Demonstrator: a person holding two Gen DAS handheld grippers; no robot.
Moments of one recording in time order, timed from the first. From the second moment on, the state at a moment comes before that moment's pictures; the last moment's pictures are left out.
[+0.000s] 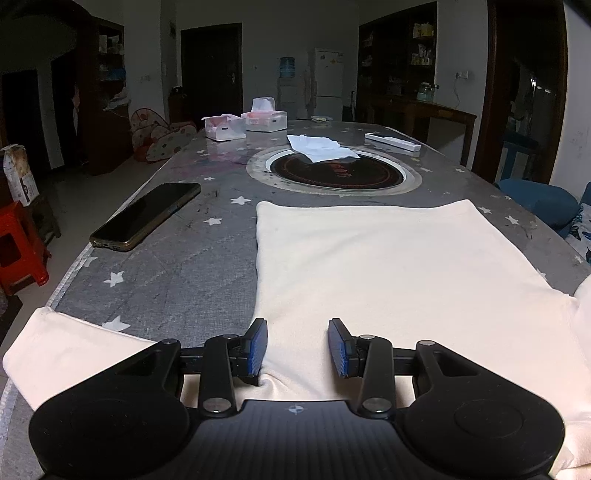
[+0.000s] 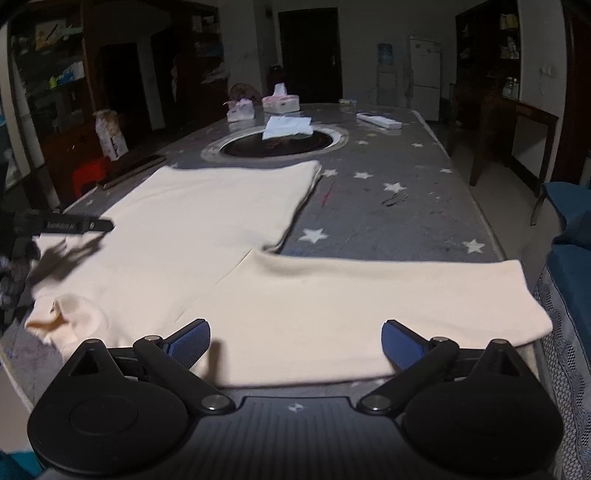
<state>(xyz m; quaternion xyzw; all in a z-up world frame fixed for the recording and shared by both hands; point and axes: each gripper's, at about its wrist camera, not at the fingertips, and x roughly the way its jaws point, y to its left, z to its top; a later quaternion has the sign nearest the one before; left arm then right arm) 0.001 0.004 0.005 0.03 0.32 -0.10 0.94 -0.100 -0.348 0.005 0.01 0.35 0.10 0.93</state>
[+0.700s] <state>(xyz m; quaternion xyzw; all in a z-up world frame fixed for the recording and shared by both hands) -0.030 -0.030 0.030 0.01 0.32 -0.15 0.93 -0.101 -0.373 0.003 0.04 0.35 0.06 0.93</state>
